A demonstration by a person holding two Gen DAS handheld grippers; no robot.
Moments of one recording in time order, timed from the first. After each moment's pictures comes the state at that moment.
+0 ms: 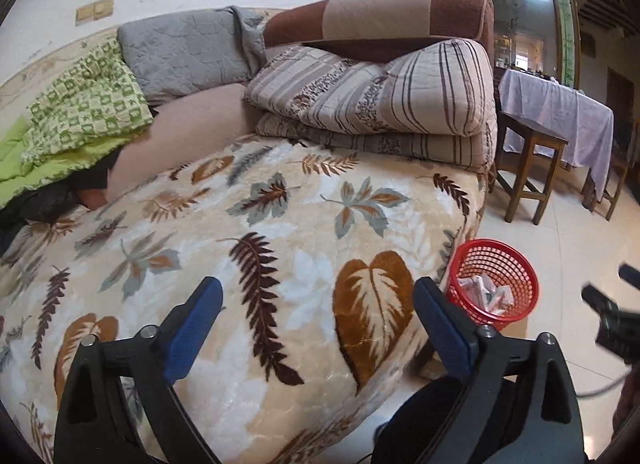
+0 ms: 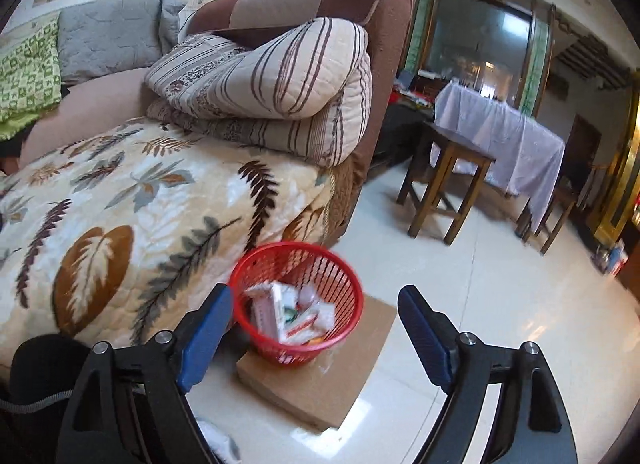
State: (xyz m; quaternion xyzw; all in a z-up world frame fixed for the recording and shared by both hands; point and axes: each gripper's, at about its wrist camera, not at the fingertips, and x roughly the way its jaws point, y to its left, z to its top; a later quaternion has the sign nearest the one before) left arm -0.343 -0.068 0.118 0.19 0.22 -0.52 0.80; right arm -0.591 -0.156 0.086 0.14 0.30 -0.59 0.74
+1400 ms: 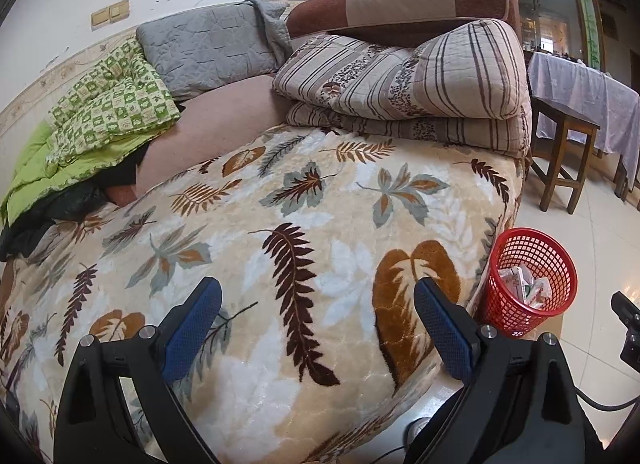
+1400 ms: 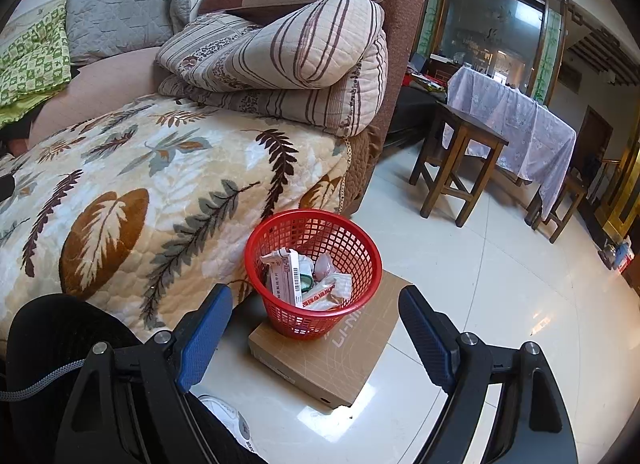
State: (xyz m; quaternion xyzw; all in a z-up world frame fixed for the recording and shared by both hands) left arm -0.333 -0.078 0.106 0.22 0.23 -0.47 0.83; right arm -0.580 -0.149 0.063 0.15 0.33 -0.57 0.74
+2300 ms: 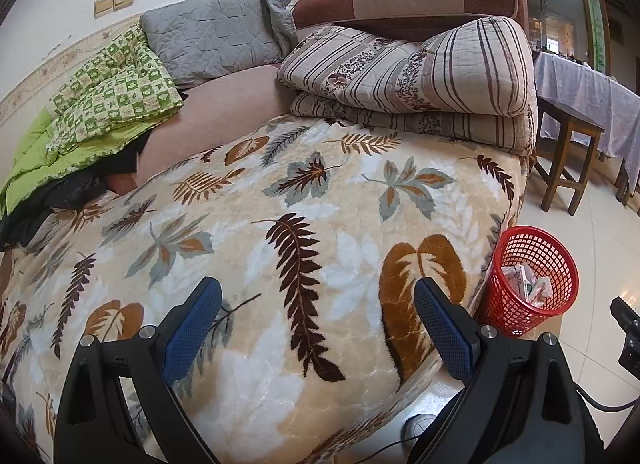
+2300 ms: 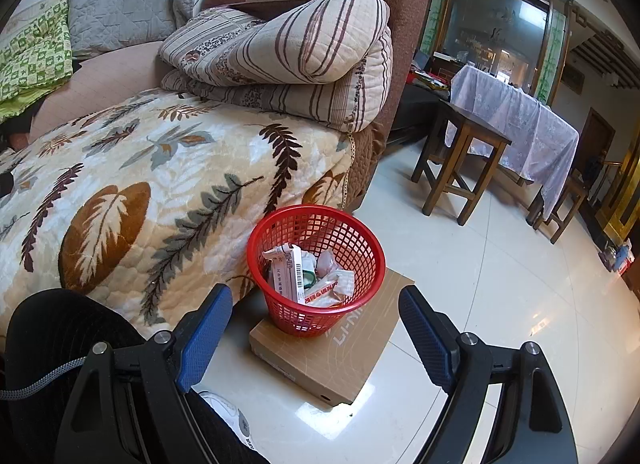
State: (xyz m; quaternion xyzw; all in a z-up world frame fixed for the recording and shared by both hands) left arm -0.323 -0.077 0.101 0.22 0.24 -0.47 0.82; right arm -0.577 -0.149 0.059 0.15 0.33 -0.57 0.74
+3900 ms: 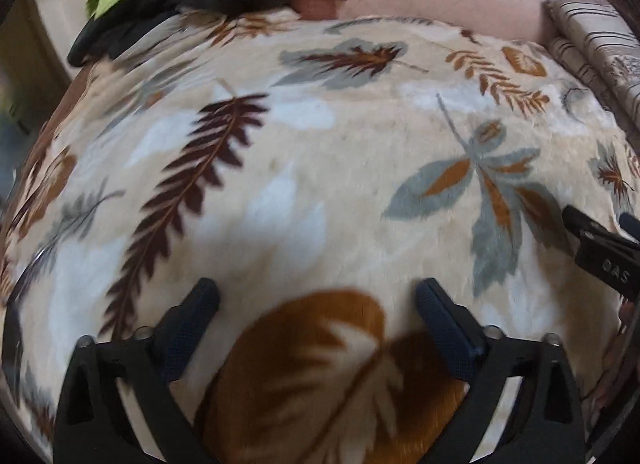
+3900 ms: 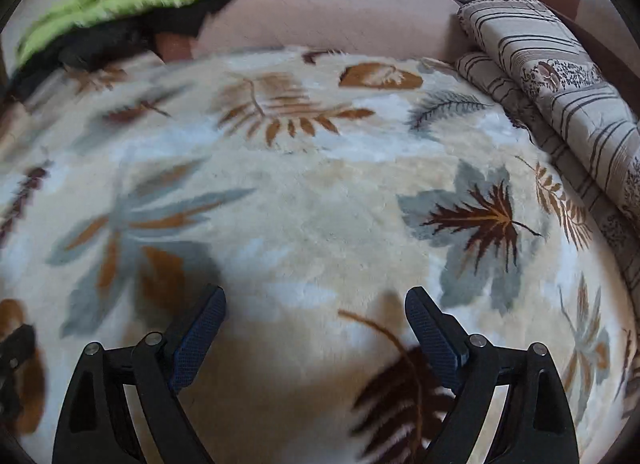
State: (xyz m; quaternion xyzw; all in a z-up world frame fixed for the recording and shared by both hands) left arm -0.024 -0.005 0.008 0.15 0.47 -0.17 0.85; right arm -0.096 -0.223 0.004 0.08 0.46 -0.28 0.84
